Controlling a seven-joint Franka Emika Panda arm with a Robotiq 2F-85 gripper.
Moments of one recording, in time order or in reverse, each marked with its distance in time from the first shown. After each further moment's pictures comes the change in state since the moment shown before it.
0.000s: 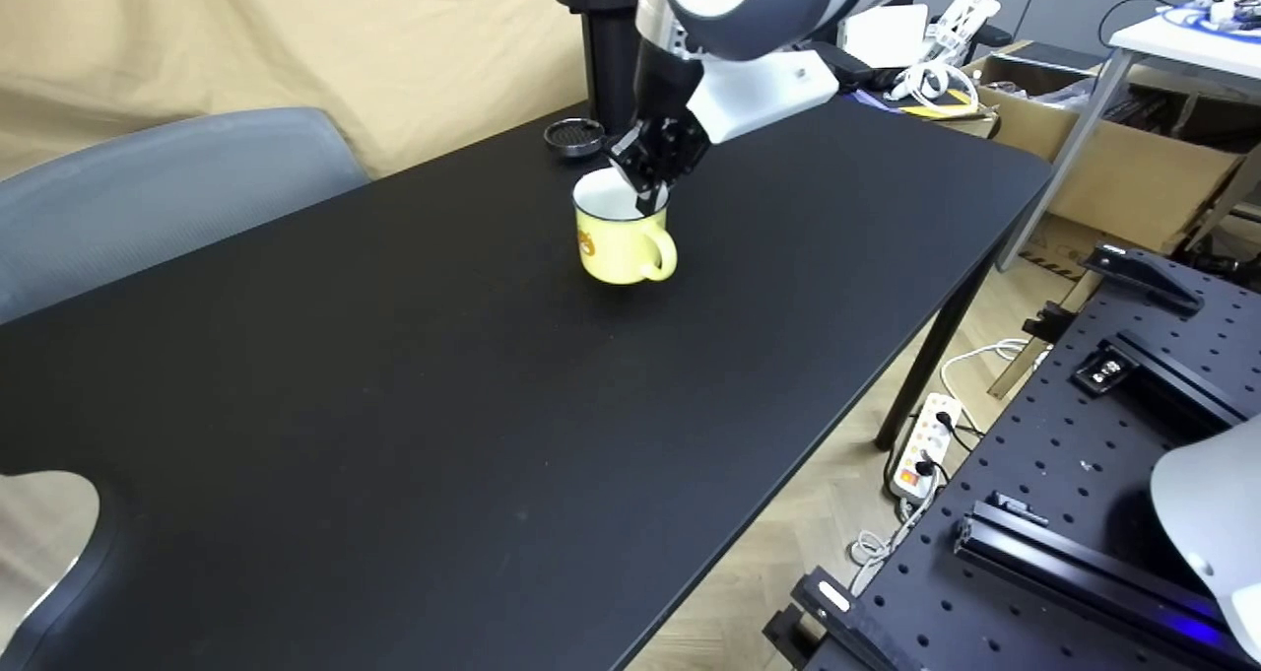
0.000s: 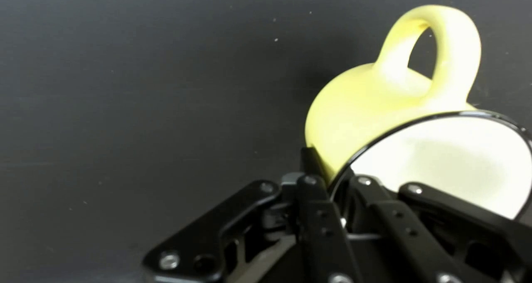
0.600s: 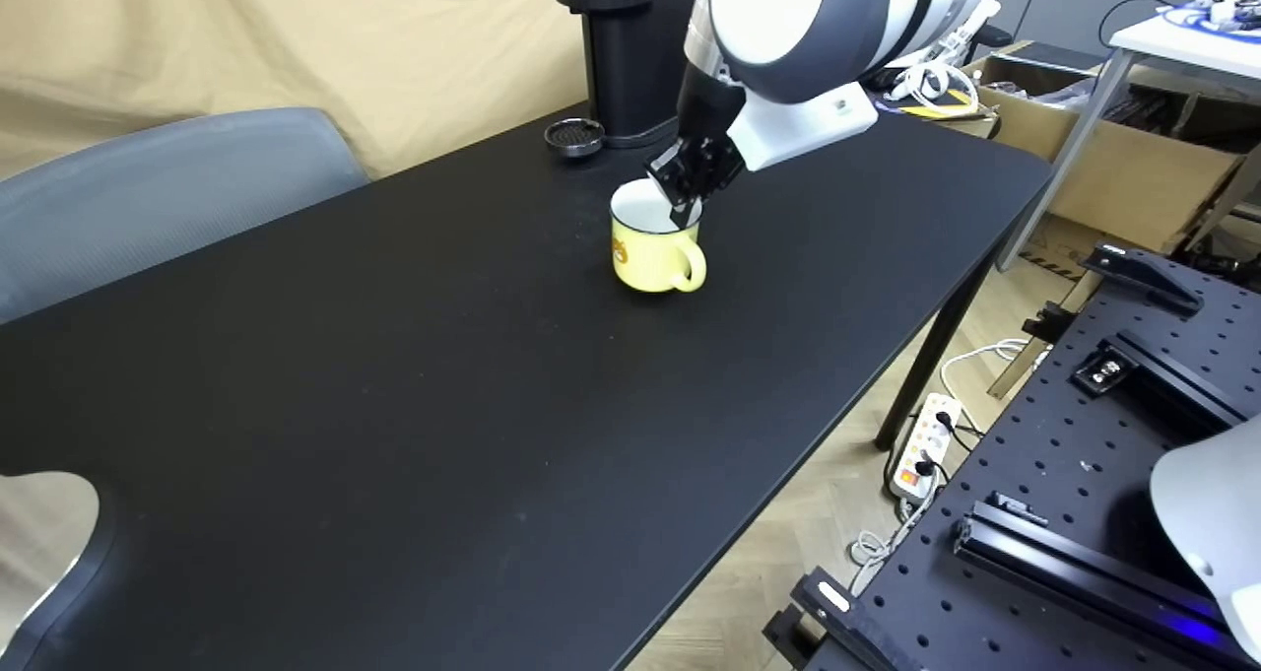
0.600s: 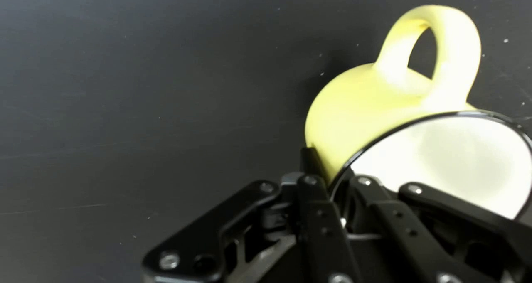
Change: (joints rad) arm -0.034 0.016 -0.008 -0.081 0.031 0.119 0.002
